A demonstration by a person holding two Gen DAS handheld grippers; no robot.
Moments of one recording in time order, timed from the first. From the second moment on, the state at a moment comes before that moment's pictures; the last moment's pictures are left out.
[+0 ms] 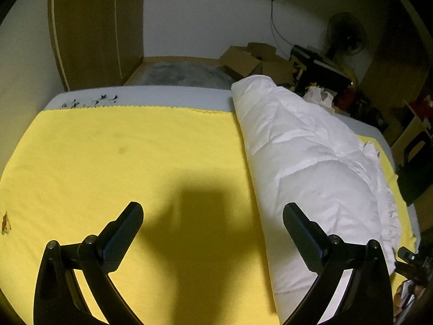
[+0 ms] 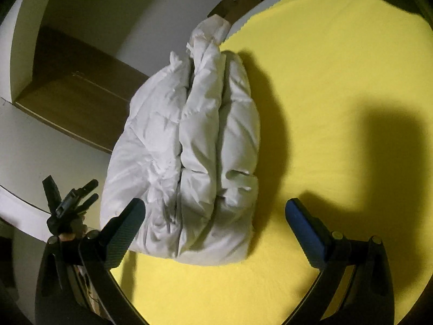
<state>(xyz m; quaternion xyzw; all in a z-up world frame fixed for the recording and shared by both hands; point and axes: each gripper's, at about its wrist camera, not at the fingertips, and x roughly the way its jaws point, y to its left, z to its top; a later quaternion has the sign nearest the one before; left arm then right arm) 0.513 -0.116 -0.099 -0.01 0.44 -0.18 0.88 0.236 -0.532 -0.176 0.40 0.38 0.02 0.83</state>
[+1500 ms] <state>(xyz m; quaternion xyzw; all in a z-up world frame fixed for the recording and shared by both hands) 0.656 -0.221 -0.145 -0.13 0.55 -0.36 0.74 0.271 -0.484 -0.170 0.35 0.37 0.02 0.86</state>
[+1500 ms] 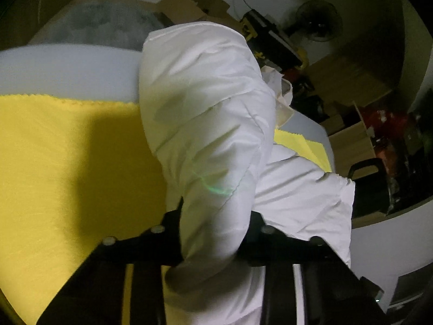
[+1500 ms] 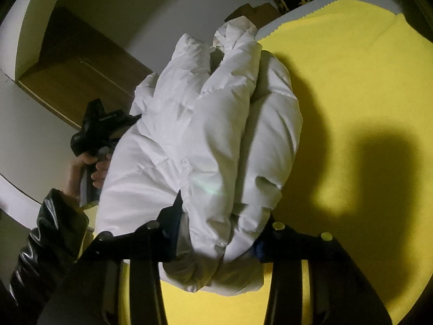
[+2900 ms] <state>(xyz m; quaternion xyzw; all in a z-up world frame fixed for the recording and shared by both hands) 0.517 -0.024 -0.138 -0.10 0.52 -0.29 0.80 0.269 -0.439 -0.177 0.30 0.43 0.11 0.85</state>
